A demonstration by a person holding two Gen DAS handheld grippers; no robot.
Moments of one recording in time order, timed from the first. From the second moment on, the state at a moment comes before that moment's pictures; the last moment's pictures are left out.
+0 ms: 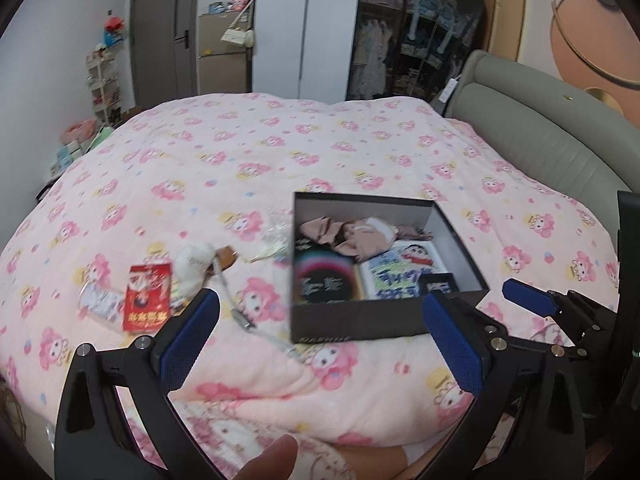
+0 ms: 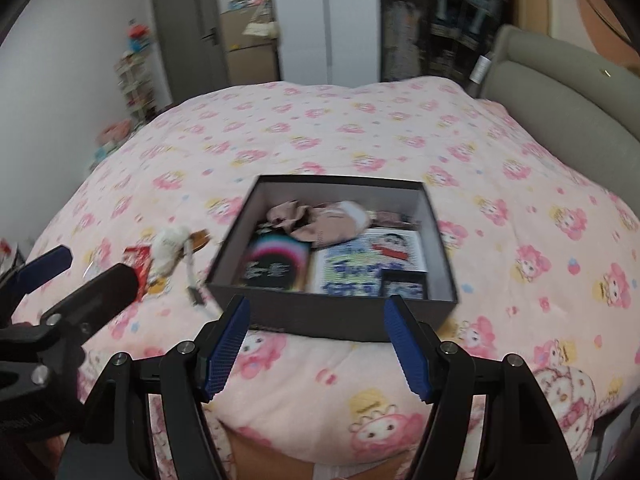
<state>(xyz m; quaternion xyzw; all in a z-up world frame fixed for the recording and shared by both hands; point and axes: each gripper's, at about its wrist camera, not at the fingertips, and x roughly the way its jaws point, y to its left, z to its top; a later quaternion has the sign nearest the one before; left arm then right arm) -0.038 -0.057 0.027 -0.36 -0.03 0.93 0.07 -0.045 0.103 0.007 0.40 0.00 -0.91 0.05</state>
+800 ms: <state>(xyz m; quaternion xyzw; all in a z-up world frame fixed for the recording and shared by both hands) -0.044 -0.256 -0.072 -0.44 -0.17 0.88 -0.05 -0.106 -0.072 -0.081 0.50 0.06 -0.84 0.22</state>
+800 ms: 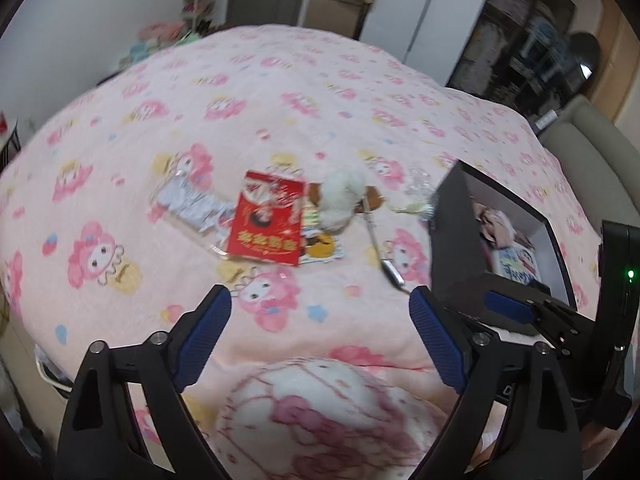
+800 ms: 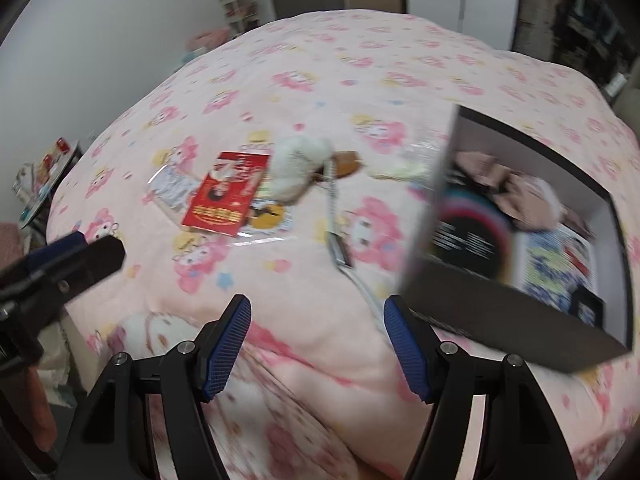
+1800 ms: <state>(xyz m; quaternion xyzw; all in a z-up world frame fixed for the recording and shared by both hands) -0.129 -0.344 -0.201 -0.54 -0.31 0.78 0.00 -0.208 -0.179 -0.192 0.60 -0.02 -0.72 0.34</state>
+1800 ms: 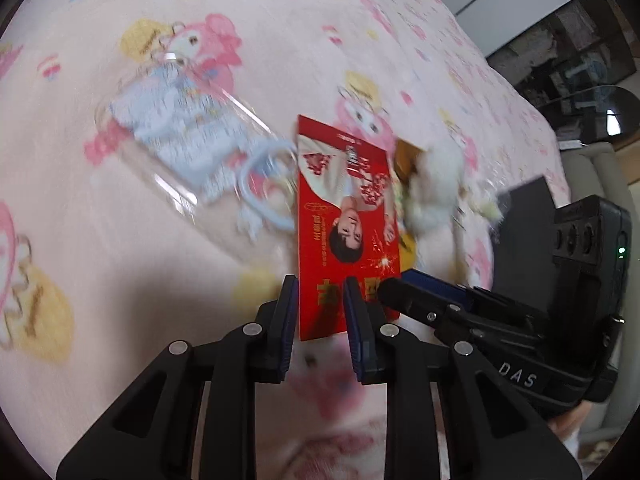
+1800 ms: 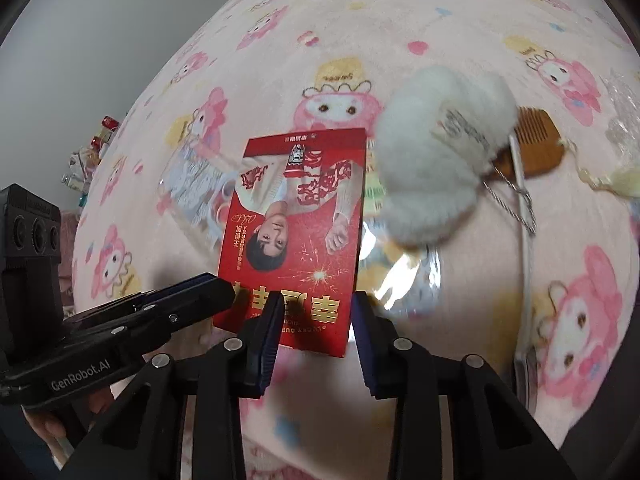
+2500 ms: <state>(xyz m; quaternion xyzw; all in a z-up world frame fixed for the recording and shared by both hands) -0.104 -0.303 -0.127 -0.49 -0.29 0.82 0.03 -0.170 -0.120 -0.136 0.56 -0.05 -0.75 0.35</state>
